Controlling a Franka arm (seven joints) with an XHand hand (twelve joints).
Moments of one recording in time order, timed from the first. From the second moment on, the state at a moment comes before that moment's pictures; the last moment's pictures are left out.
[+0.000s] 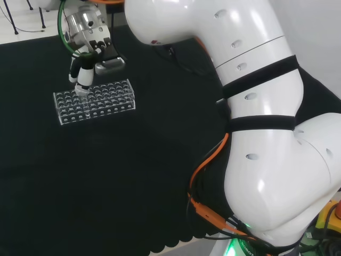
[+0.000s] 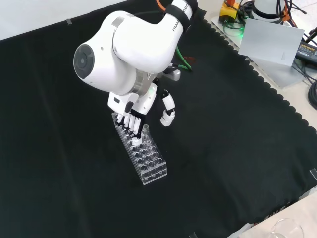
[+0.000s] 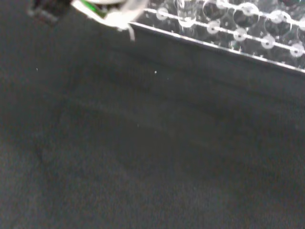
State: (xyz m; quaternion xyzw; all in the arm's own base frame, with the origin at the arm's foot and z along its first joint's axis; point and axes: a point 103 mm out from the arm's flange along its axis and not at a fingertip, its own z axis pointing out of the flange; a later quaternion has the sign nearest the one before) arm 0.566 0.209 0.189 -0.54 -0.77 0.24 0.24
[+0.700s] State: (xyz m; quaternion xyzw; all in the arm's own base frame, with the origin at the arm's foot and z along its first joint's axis) arm 0.574 0.217 0.193 -0.56 -0.77 0.21 0.22
